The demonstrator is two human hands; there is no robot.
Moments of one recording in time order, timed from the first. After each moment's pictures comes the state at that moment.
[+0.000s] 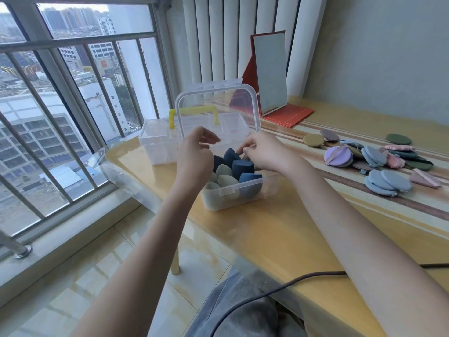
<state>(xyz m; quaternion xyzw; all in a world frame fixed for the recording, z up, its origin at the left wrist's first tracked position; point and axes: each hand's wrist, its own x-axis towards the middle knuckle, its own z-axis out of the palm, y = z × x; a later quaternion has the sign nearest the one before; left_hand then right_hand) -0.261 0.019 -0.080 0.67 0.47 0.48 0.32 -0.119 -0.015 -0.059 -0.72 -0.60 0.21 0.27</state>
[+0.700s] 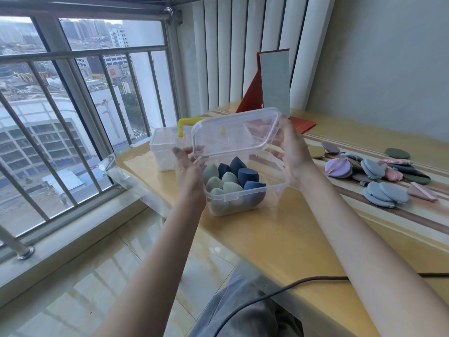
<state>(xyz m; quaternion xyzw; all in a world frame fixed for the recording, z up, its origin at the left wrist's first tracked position) -0.264 0.028 -0.102 0.38 0.42 0.63 0.53 -0.092 -0.019 -0.060 -0.55 -0.44 0.33 0.63</state>
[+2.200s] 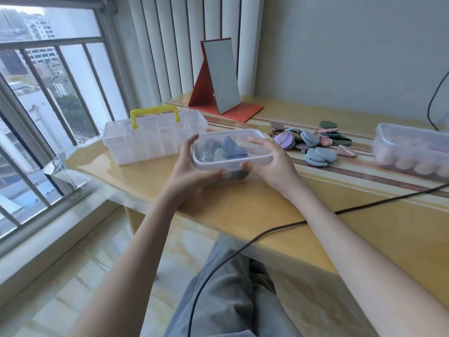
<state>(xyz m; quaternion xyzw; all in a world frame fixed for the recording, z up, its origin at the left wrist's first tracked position) -0.255 -0.007 -0.124 0.73 0.25 0.37 0.51 -0.065 -0.113 -0.117 -0.67 -0.52 0.14 0.51</state>
